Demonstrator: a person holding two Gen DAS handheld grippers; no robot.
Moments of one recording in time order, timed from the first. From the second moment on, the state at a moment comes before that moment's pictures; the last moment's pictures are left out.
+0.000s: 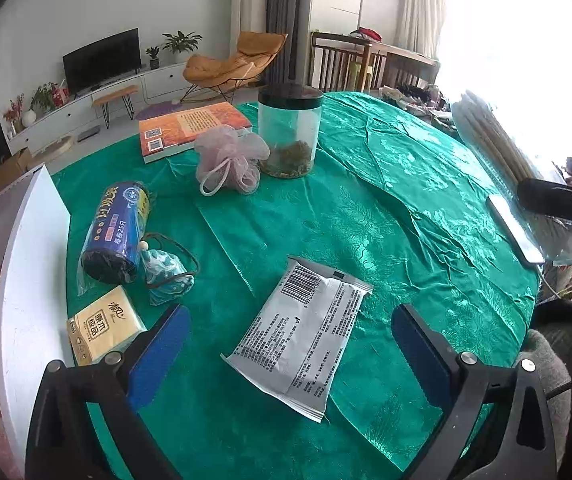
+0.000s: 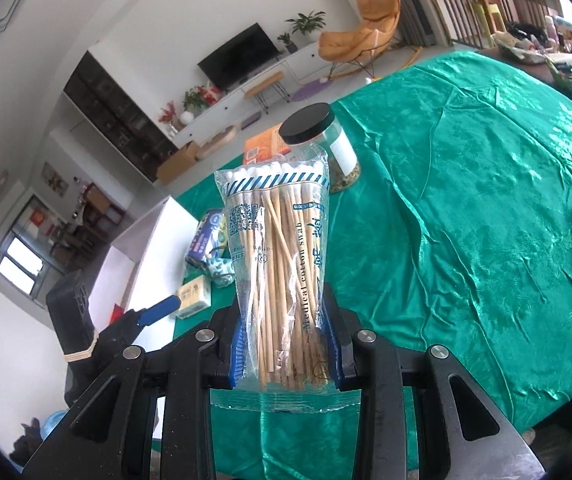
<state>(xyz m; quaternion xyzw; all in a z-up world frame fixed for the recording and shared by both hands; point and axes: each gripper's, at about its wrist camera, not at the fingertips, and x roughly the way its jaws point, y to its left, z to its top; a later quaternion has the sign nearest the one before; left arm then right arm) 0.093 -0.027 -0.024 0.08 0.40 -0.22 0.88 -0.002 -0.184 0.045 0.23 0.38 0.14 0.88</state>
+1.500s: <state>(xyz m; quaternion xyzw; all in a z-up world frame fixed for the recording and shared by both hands) -0.029 0.293 0.025 -0.09 0.34 0.15 0.93 -0.011 0.141 0.047 0.02 0.42 0.39 0.82</state>
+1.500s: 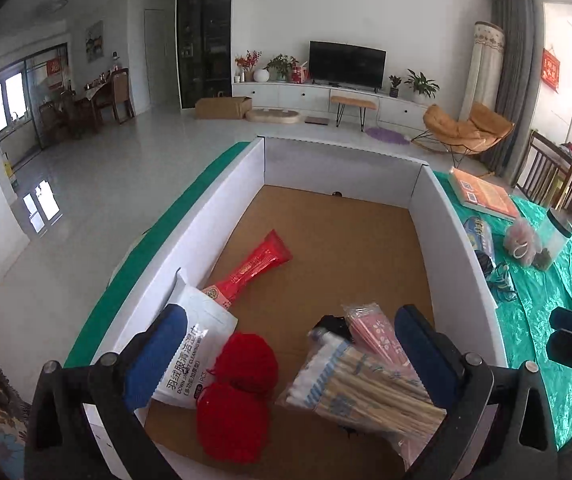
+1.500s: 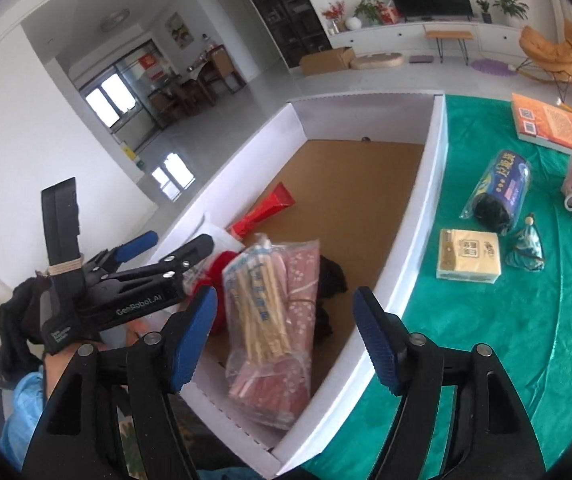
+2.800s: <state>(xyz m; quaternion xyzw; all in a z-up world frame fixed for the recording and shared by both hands) 0.110 -0.042 -0.102 0.06 0.45 -0.14 0.88 0.077 -0.148 -0.076 0.01 0.44 -0.04 0.90</state>
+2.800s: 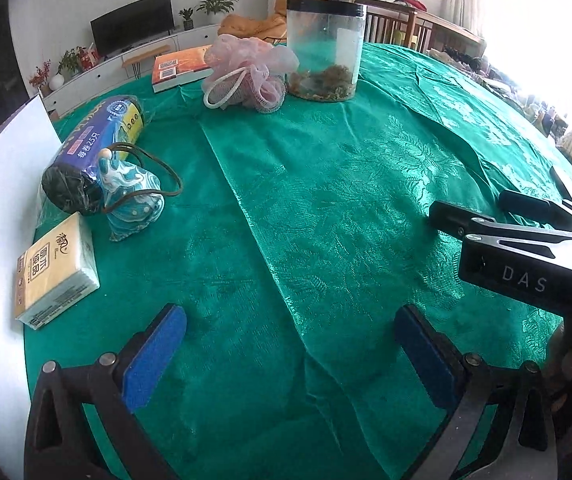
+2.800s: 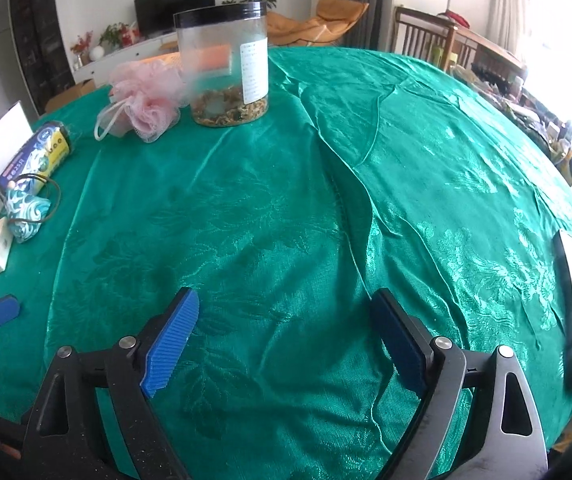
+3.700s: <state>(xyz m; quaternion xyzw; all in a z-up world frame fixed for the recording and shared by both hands) 0.102 -0.012 -0.033 0.00 0.43 -0.17 0.89 0.077 -0.148 -0.075 0.01 0.44 -0.04 0.90</state>
